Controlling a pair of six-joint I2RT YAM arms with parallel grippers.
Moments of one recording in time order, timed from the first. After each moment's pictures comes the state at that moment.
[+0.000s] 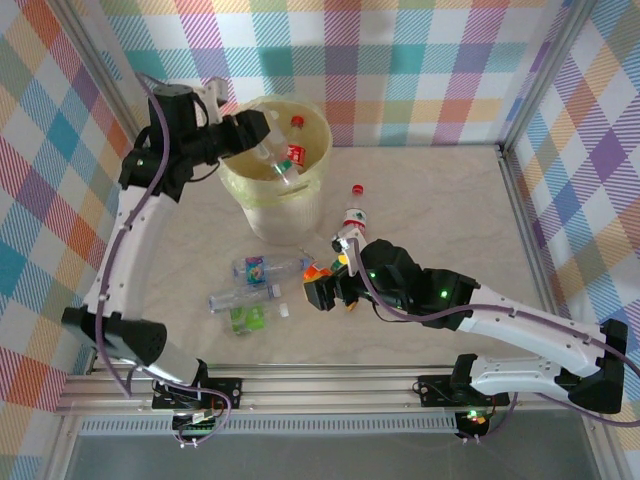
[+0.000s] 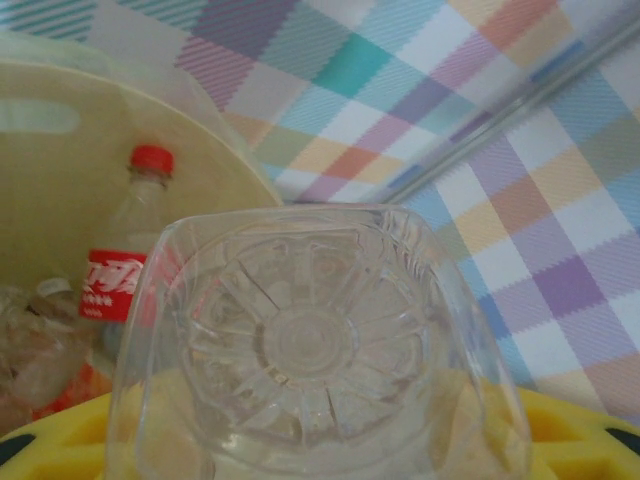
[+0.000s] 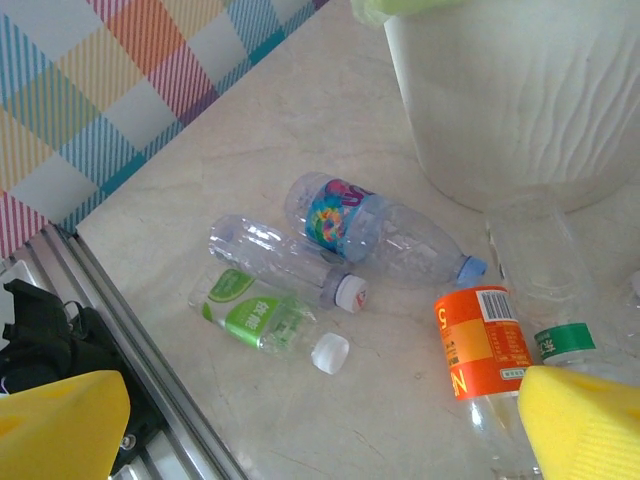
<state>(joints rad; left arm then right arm) -0.21 1.55 1.90 -0.71 0.44 -0.57 1.14 1.08 1.05 -0.48 0.15 0.41</state>
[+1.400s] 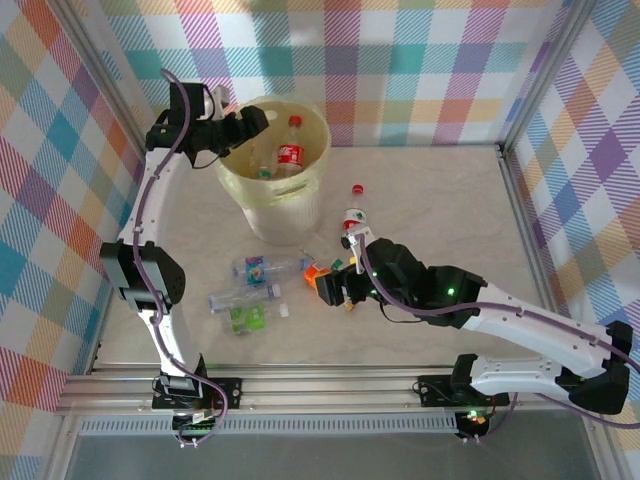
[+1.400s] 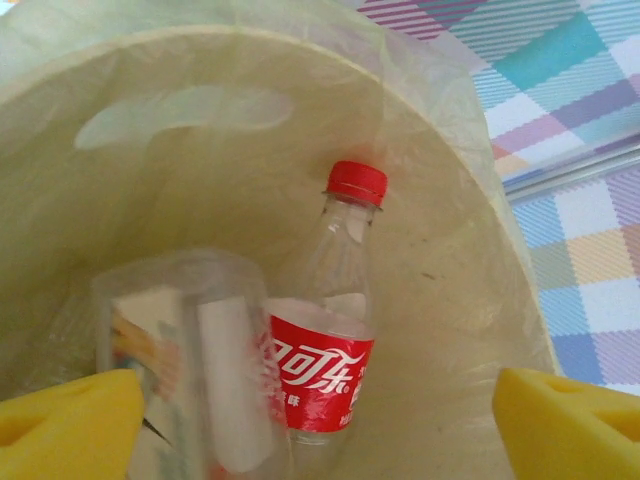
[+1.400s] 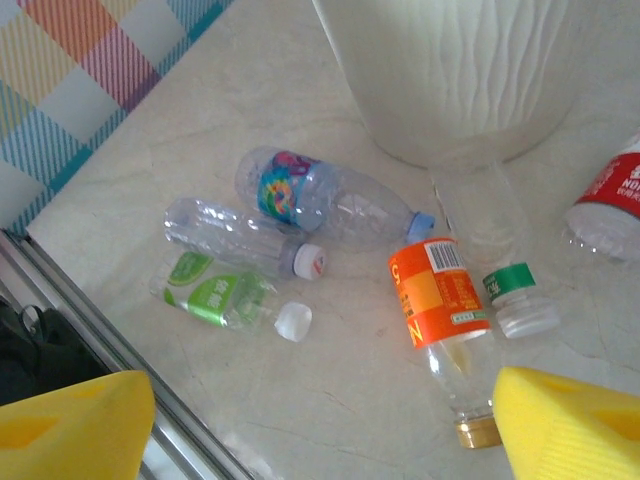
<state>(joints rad) -0.08 1.90 2.05 -0.76 0.50 -0.52 1.14 1.08 1.09 -0.63 0.21 0.51</state>
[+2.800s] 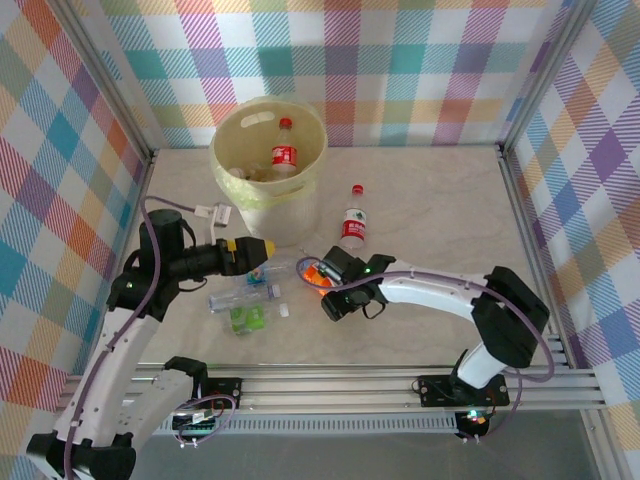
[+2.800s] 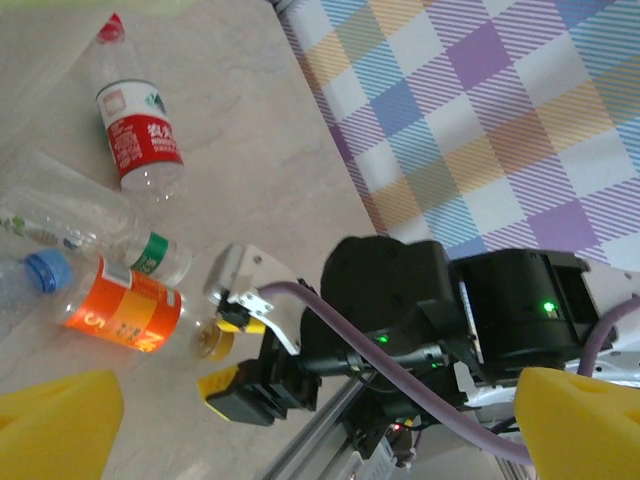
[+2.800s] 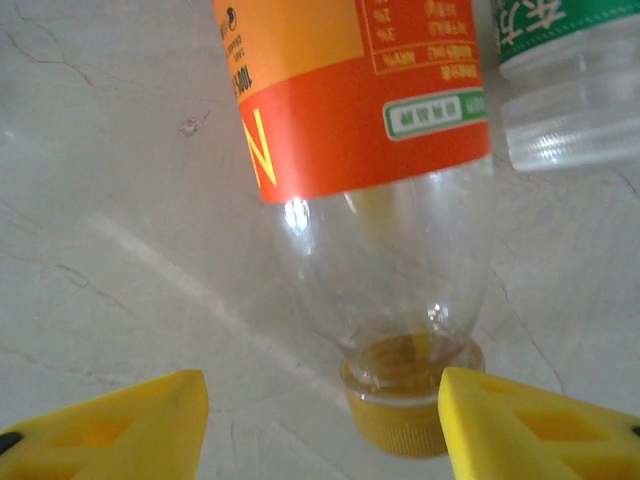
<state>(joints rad) -0.22 0.81 0.93 -0.61 0.81 -0.52 0.98 1.61 1.02 -0.67 0.06 0.29</state>
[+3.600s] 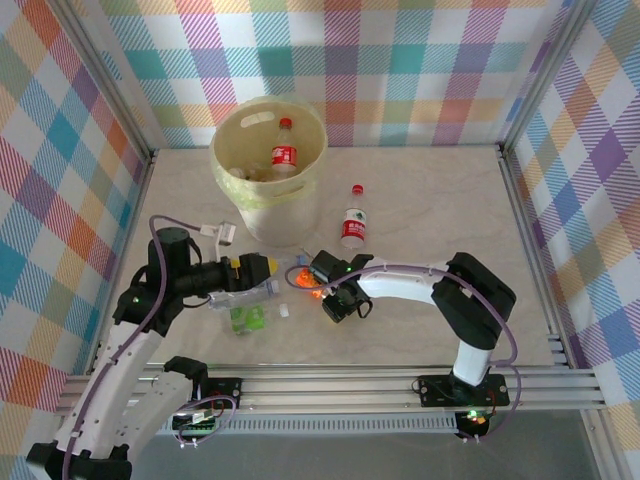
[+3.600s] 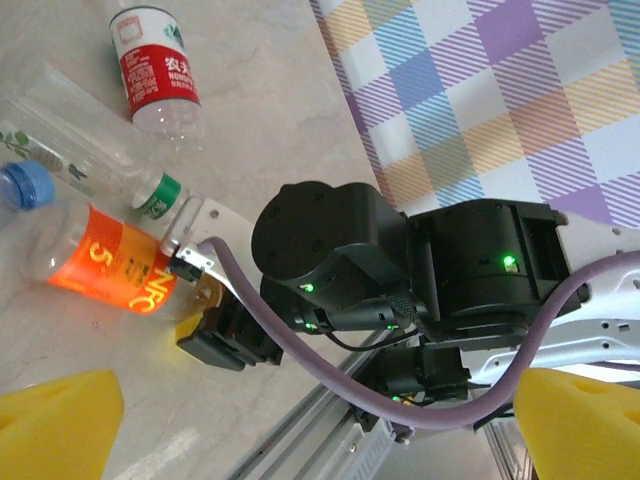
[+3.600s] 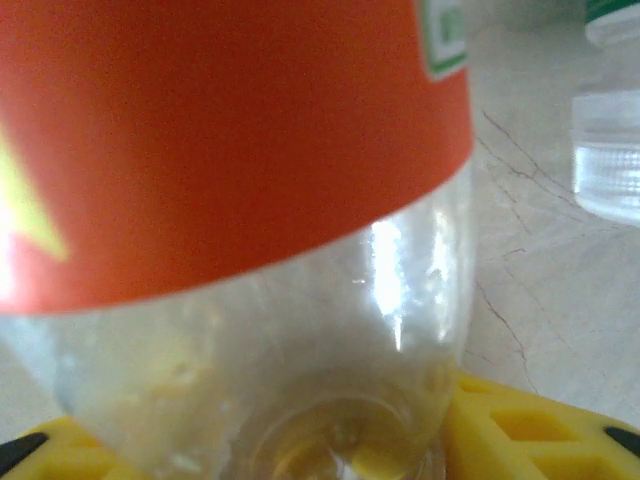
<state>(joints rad) -0.26 0.73 0.79 -0.60 0.78 -0.57 0.97 1.78 1.07 -0.67 0.11 0.23</state>
